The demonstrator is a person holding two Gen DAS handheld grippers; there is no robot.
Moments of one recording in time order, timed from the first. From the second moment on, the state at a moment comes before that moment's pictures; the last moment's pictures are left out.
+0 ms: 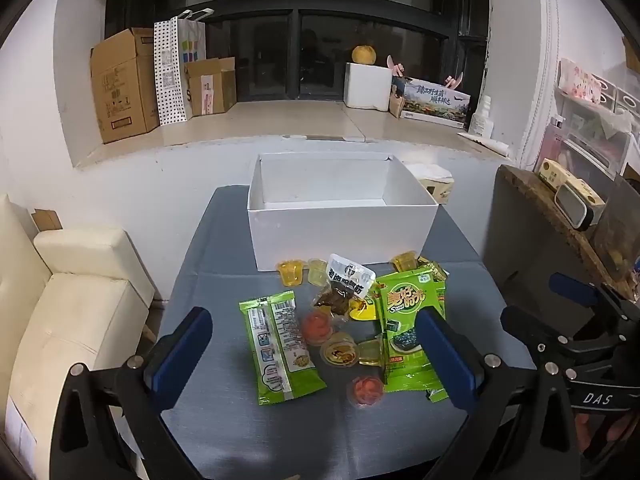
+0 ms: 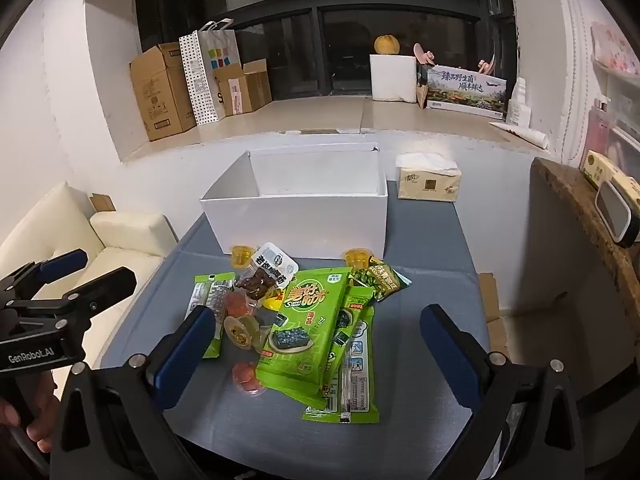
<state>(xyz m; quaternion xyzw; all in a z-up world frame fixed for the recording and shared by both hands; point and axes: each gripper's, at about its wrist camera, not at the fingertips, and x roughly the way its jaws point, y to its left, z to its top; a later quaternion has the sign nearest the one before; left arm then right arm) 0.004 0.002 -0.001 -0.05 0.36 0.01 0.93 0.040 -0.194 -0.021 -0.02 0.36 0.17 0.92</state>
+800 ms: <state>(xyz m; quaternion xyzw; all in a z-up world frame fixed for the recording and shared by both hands) -0.002 -0.003 0.004 -0.04 0.35 0.03 0.94 0.037 -0.195 -0.010 -0.01 0.34 0.18 0.92</state>
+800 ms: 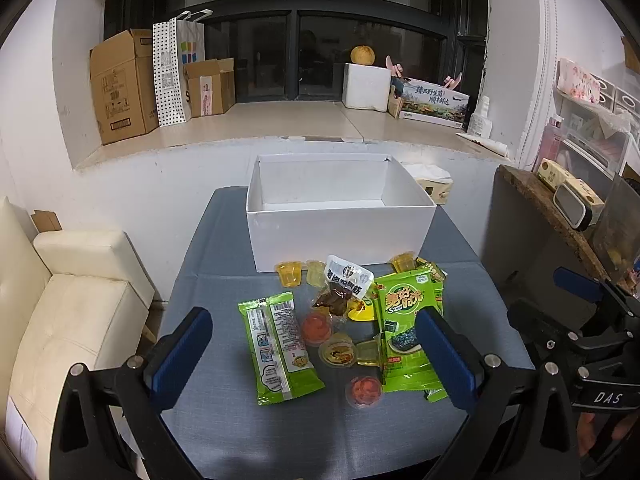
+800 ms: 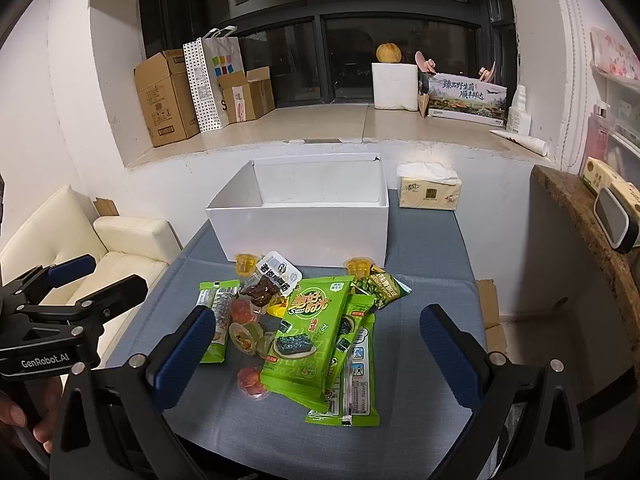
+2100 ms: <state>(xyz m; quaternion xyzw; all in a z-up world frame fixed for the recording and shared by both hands) 0.000 -0.005 -0.001 -0.04 0.35 0.02 0.93 0.036 -0.196 -0.012 -0.01 0.34 0.18 0.92</state>
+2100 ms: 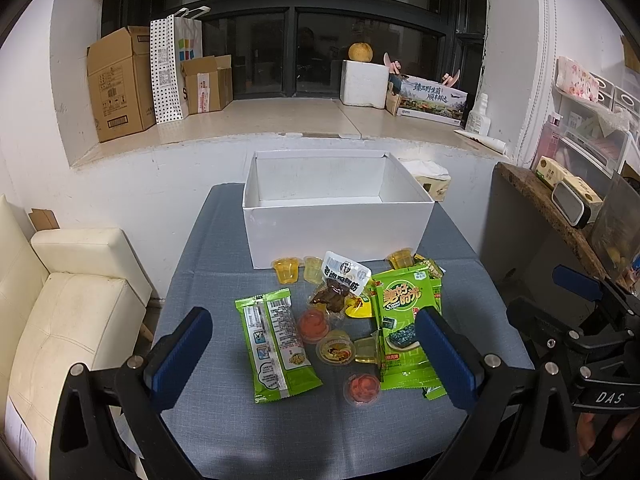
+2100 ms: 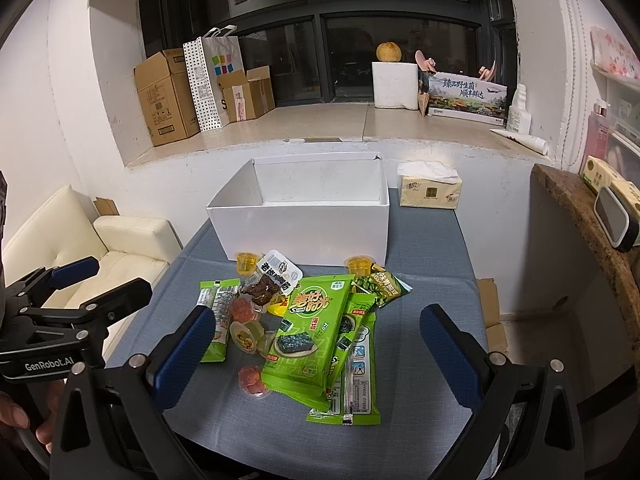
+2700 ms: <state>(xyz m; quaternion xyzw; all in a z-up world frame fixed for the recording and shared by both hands) -0.001 -0.008 -0.003 -0.04 0.35 0.02 0.93 0.035 -0.195 -0.012 -0.01 0.35 0.18 0.92</state>
